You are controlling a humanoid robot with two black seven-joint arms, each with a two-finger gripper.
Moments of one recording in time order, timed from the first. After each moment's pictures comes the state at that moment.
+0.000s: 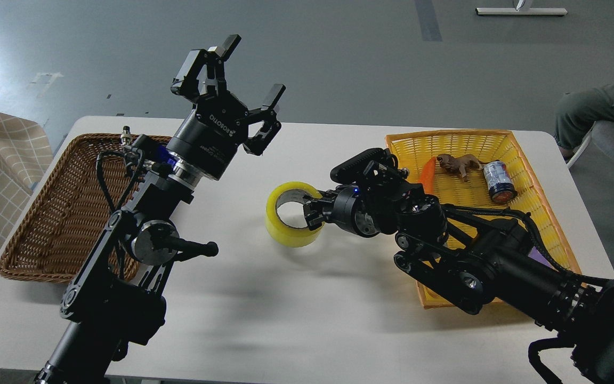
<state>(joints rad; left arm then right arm) -0.28 -0.04 -1.39 -1.49 0.74 -0.33 -0.07 0.83 0.00 0.46 1.05 -2.07 0.42 -0.13</state>
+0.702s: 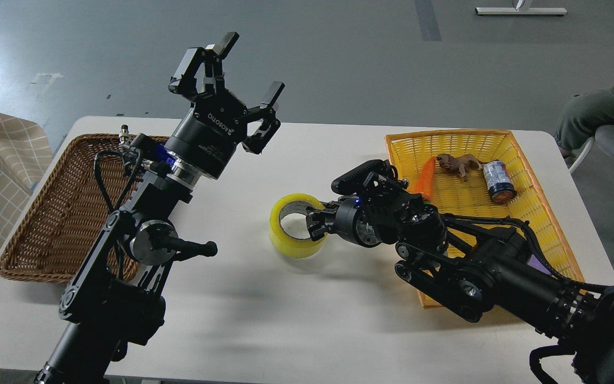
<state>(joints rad) -0.28 -0.04 -1.39 -1.51 0.74 -0.33 -0.07 0.80 0.00 0.46 1.04 -2.07 0.42 -0.13</state>
